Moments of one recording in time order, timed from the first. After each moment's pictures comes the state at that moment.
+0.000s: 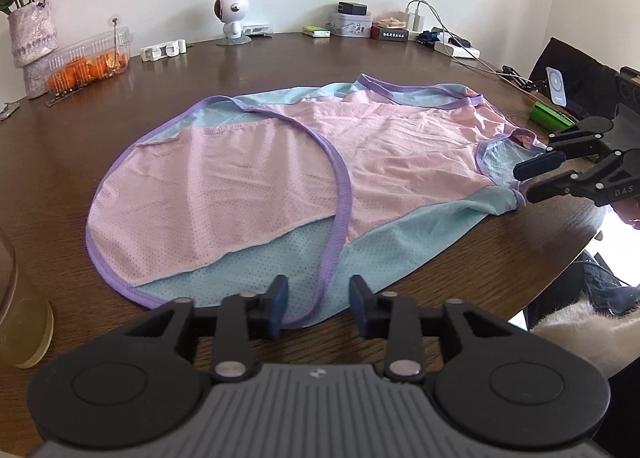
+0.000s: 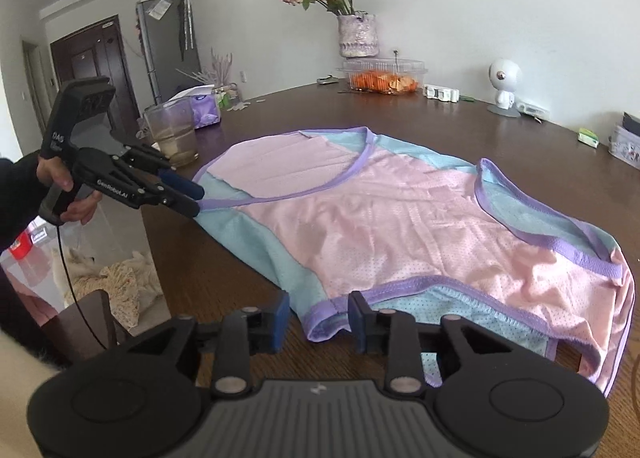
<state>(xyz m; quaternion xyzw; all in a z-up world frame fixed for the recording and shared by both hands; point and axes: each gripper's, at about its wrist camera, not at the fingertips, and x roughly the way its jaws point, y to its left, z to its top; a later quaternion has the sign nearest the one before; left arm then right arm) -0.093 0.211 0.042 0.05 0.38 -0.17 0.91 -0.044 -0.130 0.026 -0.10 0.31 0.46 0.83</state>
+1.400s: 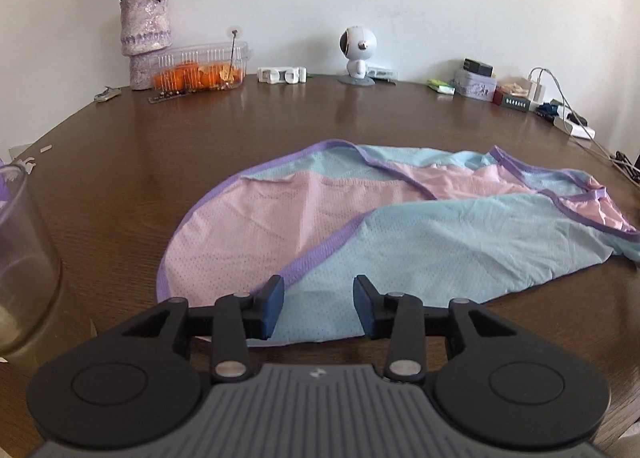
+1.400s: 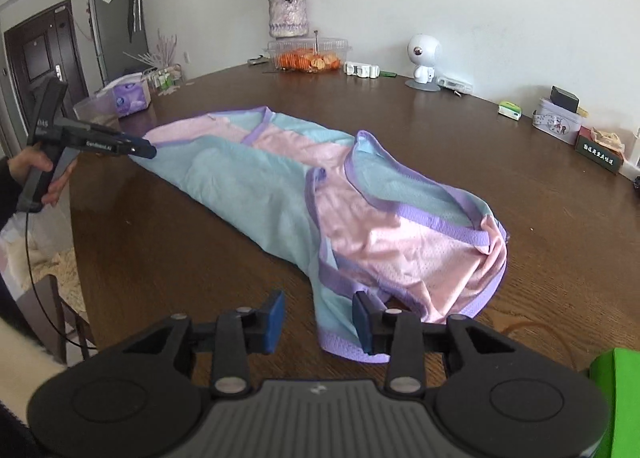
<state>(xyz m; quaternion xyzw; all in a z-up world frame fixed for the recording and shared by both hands) -0.038 0.229 0.032 -0.01 0.33 0.00 0.94 0.006 -0.202 0.037 -0.13 0.34 0.37 0.85</state>
